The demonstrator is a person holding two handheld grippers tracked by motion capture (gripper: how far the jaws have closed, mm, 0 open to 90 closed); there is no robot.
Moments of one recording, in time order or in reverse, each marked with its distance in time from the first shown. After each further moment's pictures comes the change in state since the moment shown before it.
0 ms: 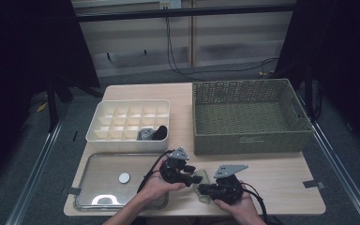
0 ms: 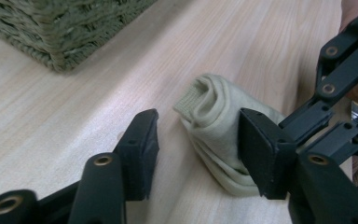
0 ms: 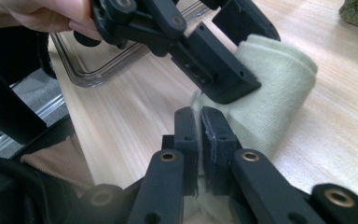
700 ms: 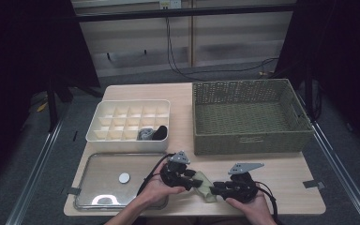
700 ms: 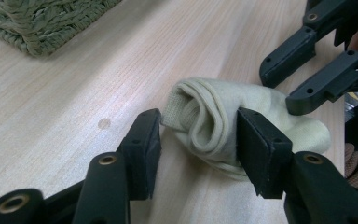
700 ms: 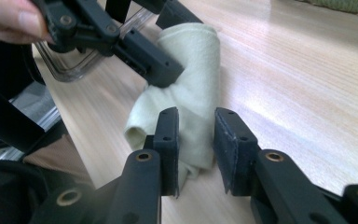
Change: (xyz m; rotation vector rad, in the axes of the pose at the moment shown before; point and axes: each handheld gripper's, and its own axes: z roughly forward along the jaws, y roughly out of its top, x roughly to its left) left arm -0.006 -0.007 0.000 0.019 -0.018 0.007; right arm -0.018 -0.011 -0.028 0.006 -0.046 0.122
